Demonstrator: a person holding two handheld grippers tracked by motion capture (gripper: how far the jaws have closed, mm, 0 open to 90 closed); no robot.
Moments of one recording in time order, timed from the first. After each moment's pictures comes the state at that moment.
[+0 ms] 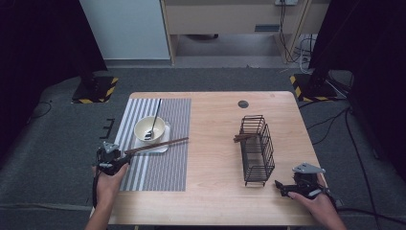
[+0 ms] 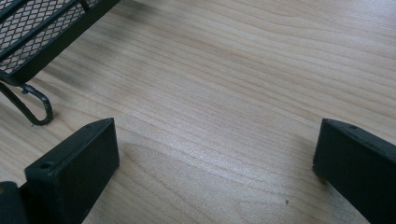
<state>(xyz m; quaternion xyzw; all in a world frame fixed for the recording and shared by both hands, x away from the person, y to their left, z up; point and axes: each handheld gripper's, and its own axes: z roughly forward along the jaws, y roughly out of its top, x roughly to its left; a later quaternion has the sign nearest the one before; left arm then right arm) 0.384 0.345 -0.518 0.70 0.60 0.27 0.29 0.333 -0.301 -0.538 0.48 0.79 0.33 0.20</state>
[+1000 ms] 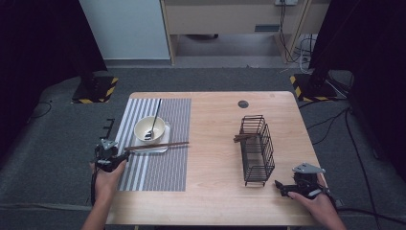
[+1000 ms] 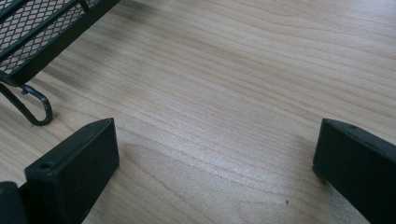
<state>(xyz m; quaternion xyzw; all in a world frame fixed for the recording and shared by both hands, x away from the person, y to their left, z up) 0.394 0.353 -0.519 0.69 0.60 0.28 0.29 0.333 -0.301 -0.538 0.48 0.79 0.33 0.20</state>
